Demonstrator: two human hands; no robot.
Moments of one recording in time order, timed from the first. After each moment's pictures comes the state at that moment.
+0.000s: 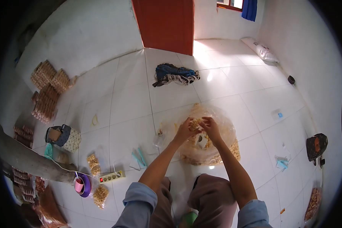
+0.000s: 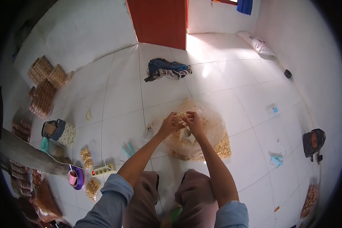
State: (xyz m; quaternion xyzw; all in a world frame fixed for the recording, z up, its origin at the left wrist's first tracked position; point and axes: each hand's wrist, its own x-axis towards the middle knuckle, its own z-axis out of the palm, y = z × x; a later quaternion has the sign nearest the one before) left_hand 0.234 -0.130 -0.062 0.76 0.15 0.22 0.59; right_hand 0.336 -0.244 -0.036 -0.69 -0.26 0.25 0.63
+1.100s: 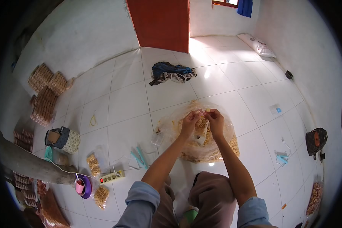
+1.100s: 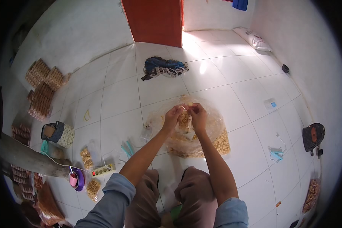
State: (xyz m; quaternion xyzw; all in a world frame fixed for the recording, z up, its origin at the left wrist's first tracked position) left_hand 0.264 -0.161 -0.031 0.49 0.15 0.29 0.81; right_hand 0.347 -0.246 -0.026 -0.61 -0.24 0.13 0.75
